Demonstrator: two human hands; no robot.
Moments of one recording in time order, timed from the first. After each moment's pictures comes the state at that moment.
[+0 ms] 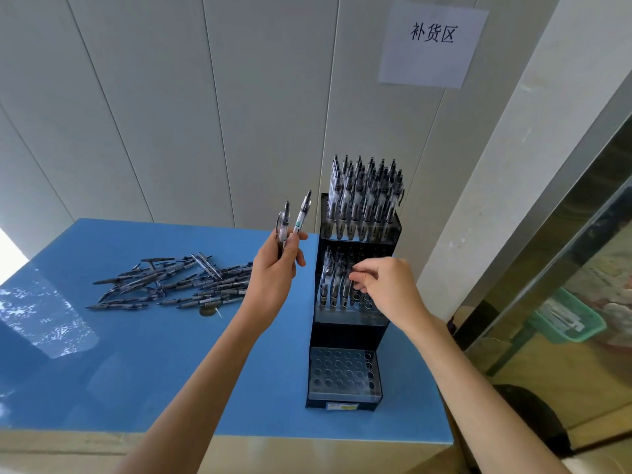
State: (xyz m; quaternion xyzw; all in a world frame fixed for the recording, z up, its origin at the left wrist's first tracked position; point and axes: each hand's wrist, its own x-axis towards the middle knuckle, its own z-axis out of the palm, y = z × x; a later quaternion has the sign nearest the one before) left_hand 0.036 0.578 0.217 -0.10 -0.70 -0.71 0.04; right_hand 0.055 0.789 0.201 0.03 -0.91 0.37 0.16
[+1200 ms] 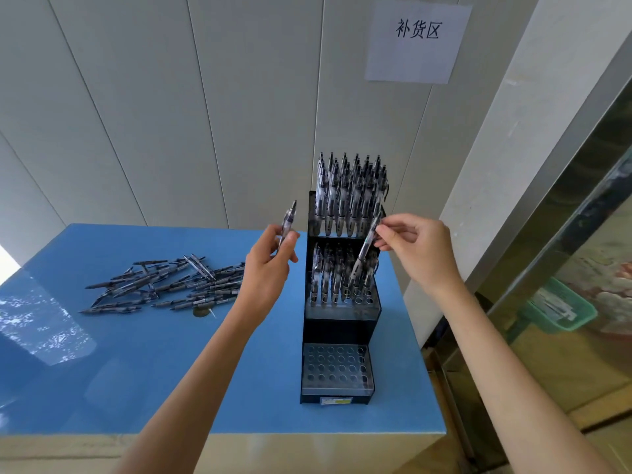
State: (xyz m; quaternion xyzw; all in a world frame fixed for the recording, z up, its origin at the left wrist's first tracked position) left_hand 0.036 0.585 0.218 -0.10 -0.73 -0.68 0.04; right_hand 0.067 0.829 0.257 0.04 -0.83 0.50 0.24
